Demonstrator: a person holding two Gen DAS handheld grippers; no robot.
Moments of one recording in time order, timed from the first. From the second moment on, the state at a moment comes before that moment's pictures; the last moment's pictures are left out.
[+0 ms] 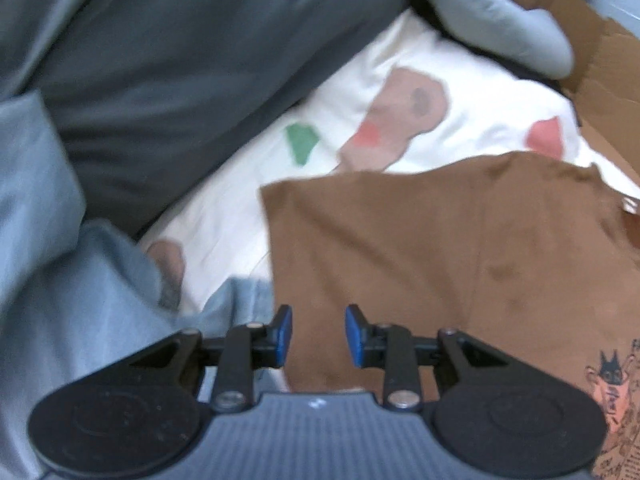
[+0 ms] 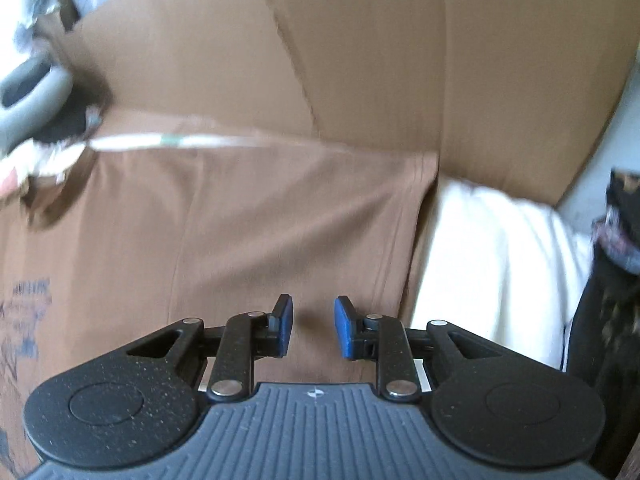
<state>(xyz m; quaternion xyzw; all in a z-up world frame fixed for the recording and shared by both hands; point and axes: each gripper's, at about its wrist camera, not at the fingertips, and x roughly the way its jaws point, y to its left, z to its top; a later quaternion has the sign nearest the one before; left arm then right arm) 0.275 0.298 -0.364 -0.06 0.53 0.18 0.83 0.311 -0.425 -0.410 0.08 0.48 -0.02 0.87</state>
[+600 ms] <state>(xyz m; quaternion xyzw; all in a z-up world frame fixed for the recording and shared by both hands) 0.220 0.331 -0.394 -0.28 0.48 0.27 0.78 0.301 -0.416 -0.413 0.02 0.54 -0.06 0.84</state>
